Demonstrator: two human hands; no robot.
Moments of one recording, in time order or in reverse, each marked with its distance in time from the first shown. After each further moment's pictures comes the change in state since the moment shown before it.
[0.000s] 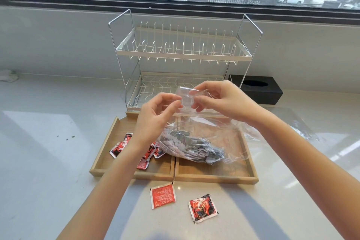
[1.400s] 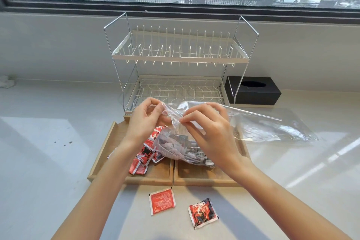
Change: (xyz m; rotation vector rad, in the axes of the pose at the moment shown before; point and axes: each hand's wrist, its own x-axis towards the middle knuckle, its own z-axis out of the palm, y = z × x) left_hand 0.018 -0.016 -0.008 0.009 0.068 -0.117; right_hand -0.026 0.021 0.064 -0.400 0.574 -0.407
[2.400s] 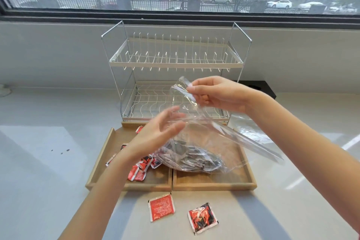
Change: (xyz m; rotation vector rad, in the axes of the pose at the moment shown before) left_hand -0.005 0.011 0.007 0.058 -0.425 -0.044; right_hand 0.094 0.048 -0.039 0.954 -0.775 0.659
